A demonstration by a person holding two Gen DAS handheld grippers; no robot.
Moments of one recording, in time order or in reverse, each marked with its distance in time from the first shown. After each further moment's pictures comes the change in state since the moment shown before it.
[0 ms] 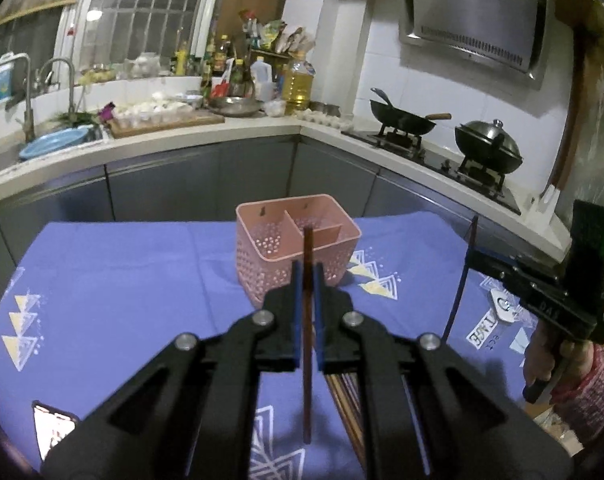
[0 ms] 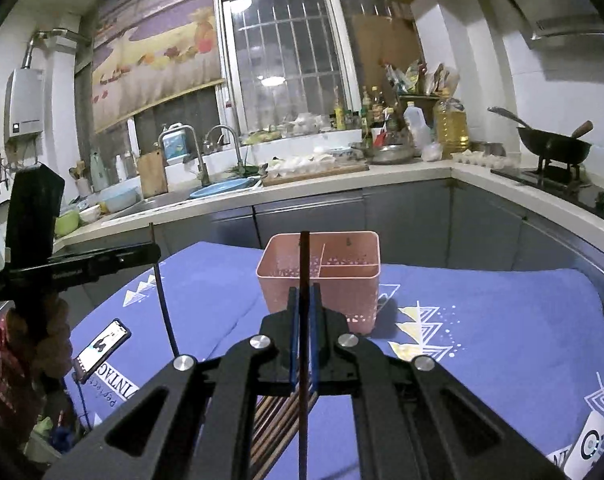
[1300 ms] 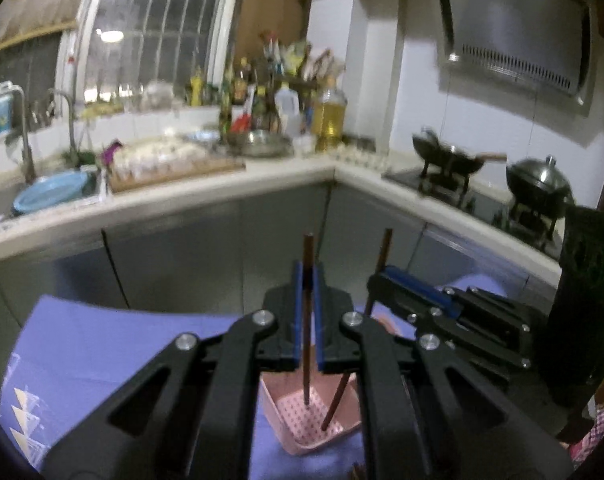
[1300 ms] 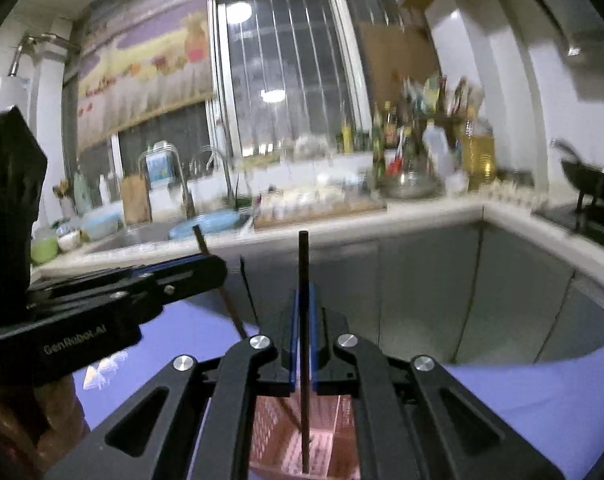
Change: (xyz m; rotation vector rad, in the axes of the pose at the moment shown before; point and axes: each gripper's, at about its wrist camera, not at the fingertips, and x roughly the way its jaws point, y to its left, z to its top) left arm 0.123 0.030 0.120 -0.017 -0.063 0.108; right arm 0.187 -0.007 0.107 -0.004 -0.032 0.021
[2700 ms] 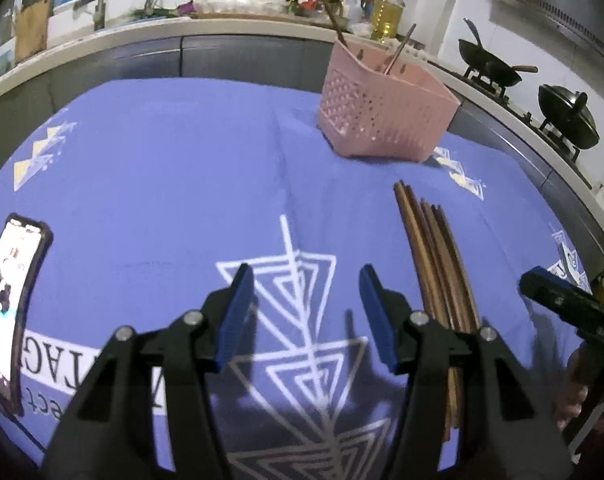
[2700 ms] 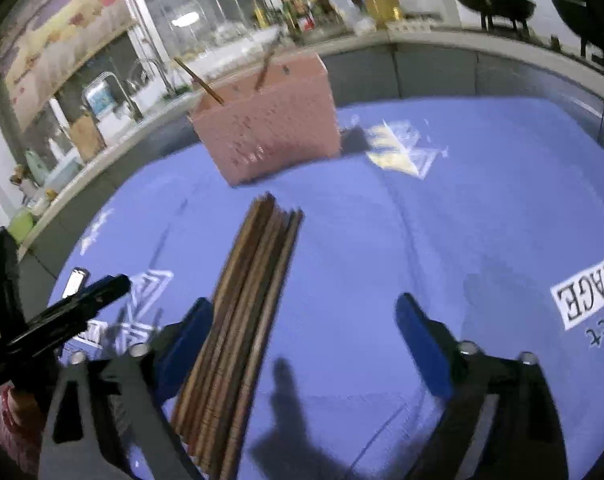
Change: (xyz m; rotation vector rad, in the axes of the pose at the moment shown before) left arm -0.108 0.015 -0.261 -0.177 0.290 0.121; right arm -0.149 0.005 -0.223 0.289 0.388 -0.171
